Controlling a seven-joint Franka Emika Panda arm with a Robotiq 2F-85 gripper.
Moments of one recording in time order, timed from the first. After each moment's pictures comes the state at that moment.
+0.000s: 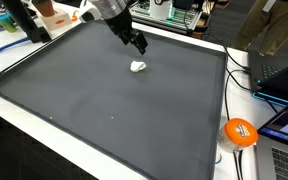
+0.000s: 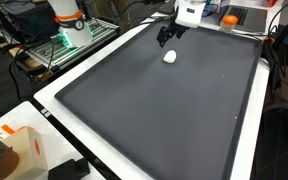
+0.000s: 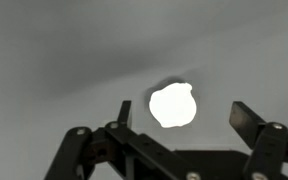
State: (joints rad) arm 0.10 0.42 0.00 -1.85 0.20 1.94 0.29
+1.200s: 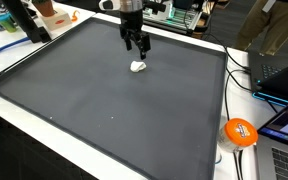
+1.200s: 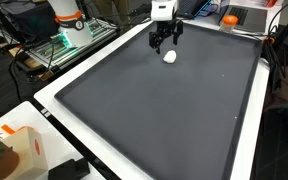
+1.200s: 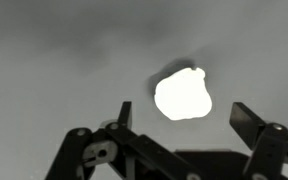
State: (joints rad) arm 0.15 0.23 0.02 -2.33 0.17 2.64 0.41
